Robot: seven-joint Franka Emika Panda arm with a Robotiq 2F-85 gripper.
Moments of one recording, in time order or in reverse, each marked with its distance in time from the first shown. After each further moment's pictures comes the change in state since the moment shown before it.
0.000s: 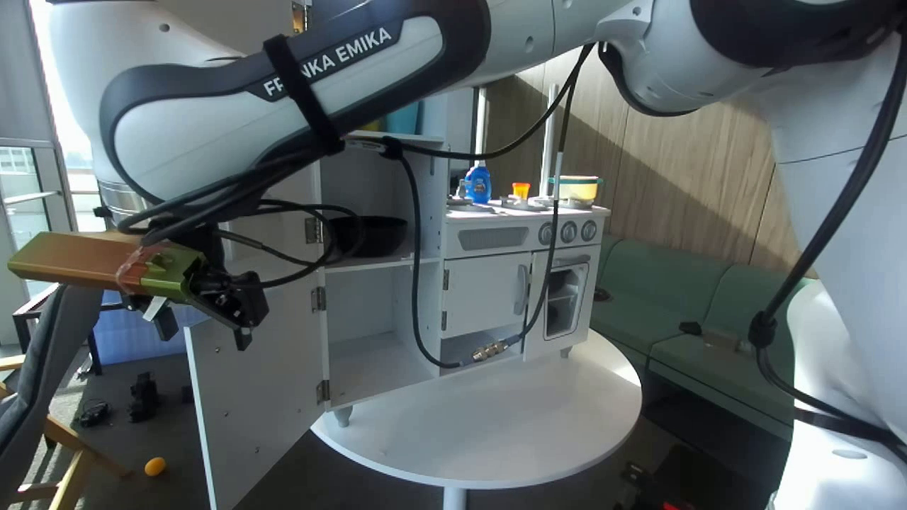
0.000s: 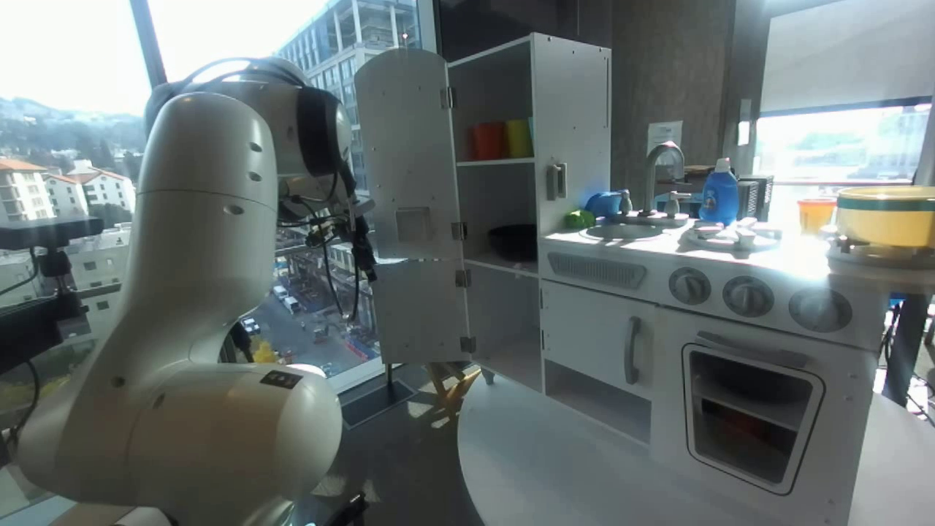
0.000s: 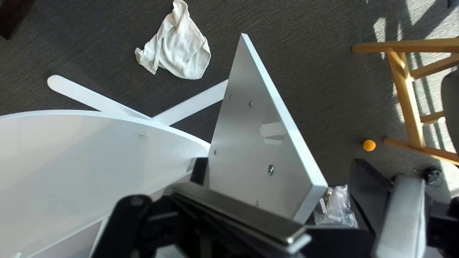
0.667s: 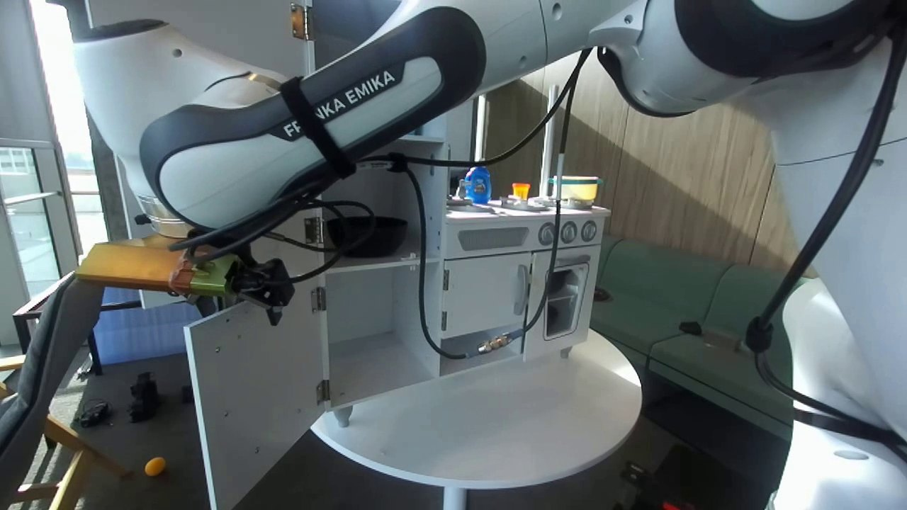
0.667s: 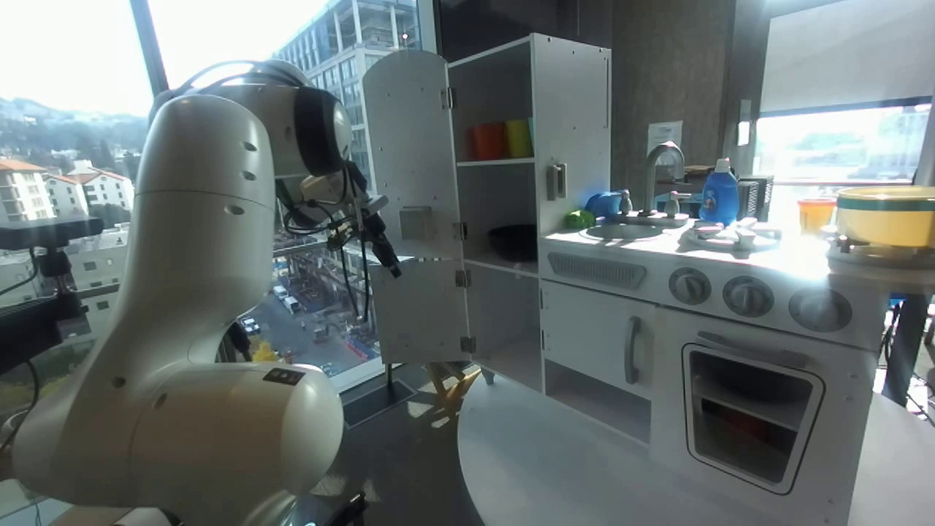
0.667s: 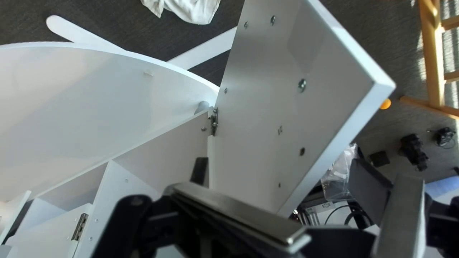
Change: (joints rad) arm 0.043 0.006 -0.103 0.008 -0.130 -0.023 -0.003
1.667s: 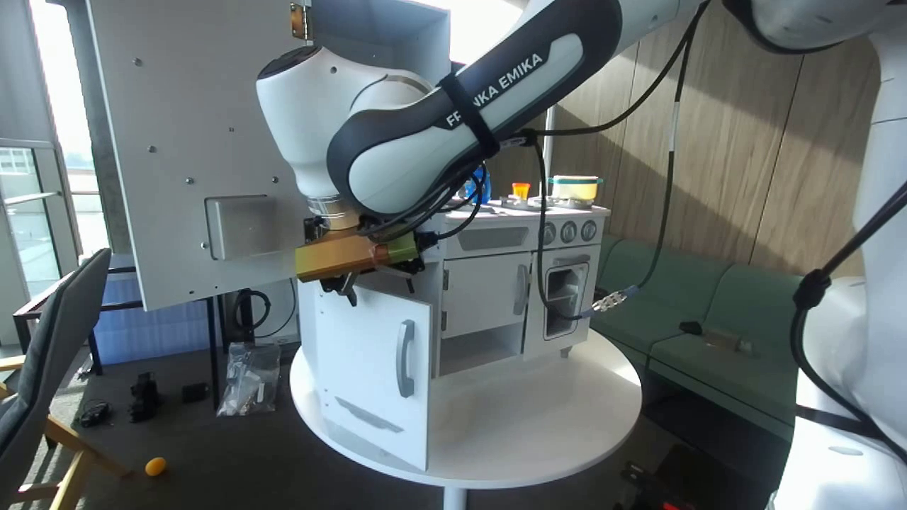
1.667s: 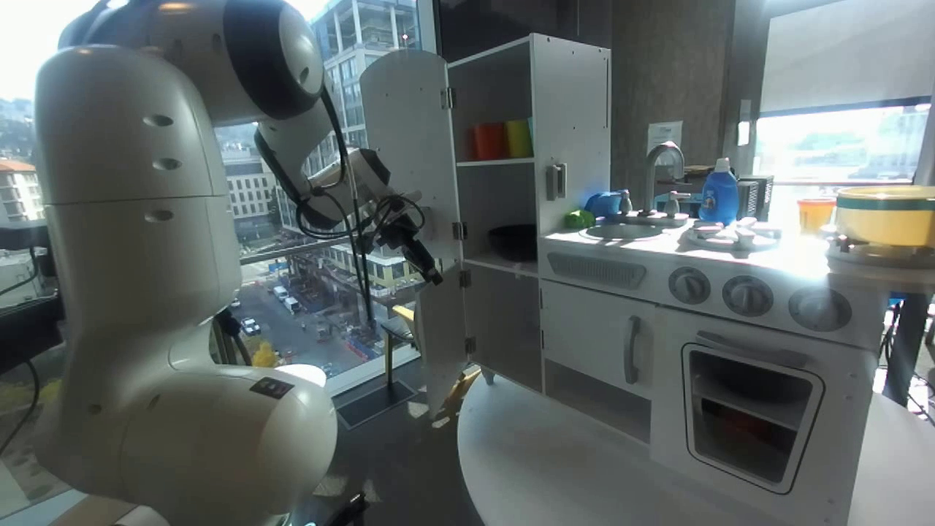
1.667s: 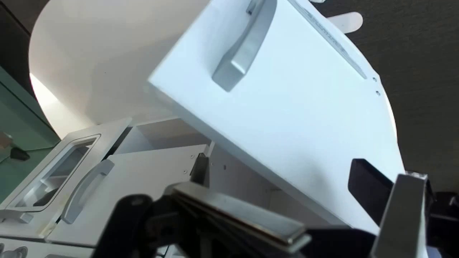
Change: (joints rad) arm -0.165 -0.351 -0.006 -0.451 -0.033 -0.041 -0.307
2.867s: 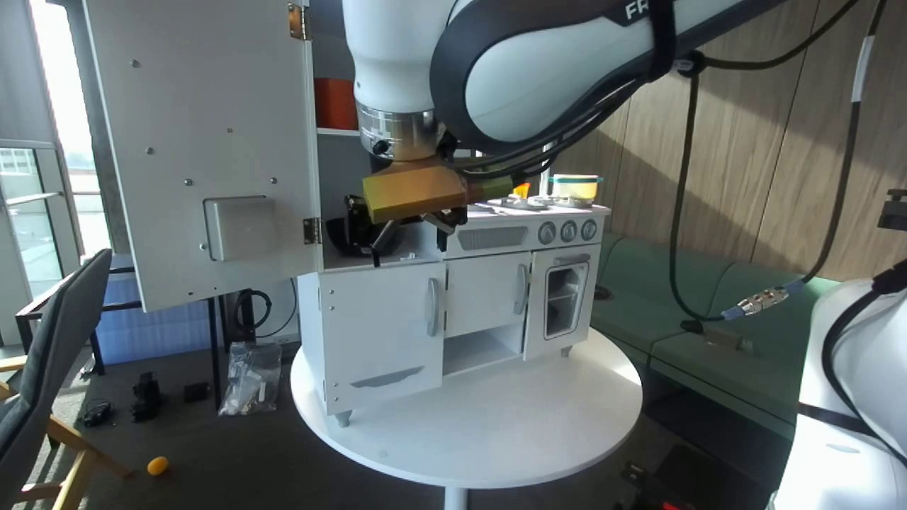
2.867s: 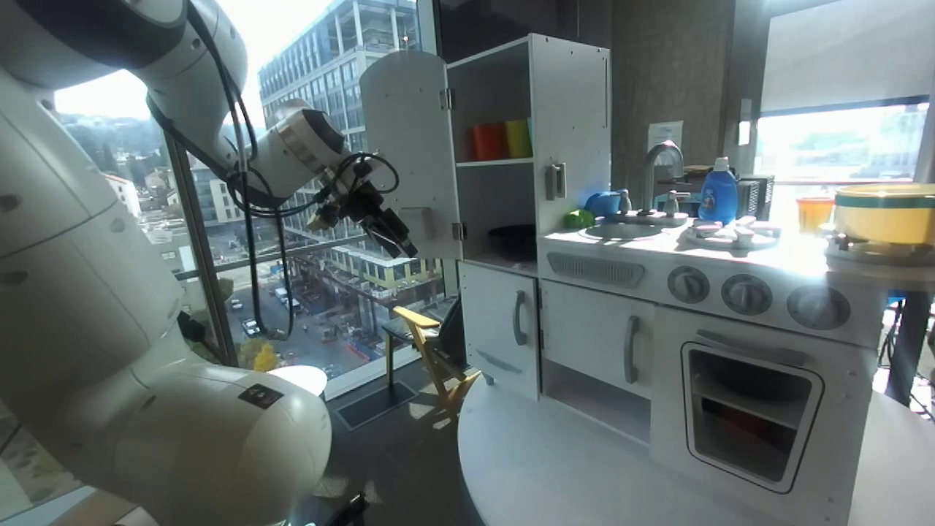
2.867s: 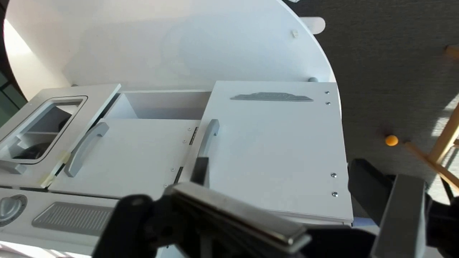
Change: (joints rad) arm -0.107 -0.402 0.156 -0.262 0.116 0.089 -0.258
